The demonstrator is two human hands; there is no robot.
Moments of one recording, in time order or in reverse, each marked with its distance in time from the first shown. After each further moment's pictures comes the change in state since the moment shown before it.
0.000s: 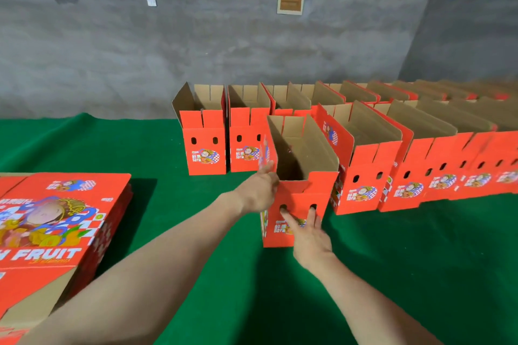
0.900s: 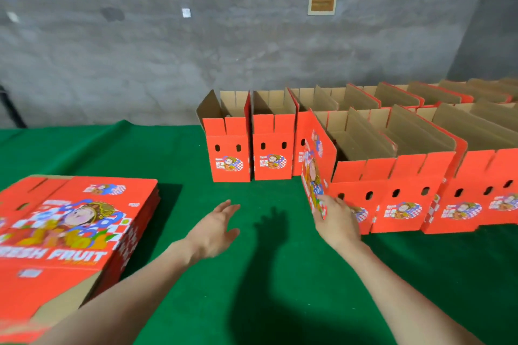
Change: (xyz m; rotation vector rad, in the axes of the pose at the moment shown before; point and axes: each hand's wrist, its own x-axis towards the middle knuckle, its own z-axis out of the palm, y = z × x) left_hand -0.058 -0.115 0.004 0.153 0.059 -0.299; right_hand 0.048 0.003 -0.049 0.437 0.275 -0.028
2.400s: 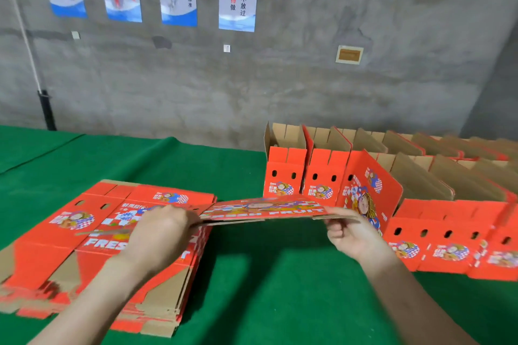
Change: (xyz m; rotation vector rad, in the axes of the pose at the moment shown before) left_hand -0.185 -0.125 -0.160 0.505 0.523 0.014; right_hand -0.069 -0.194 -0.029 1.530 -0.392 0.498
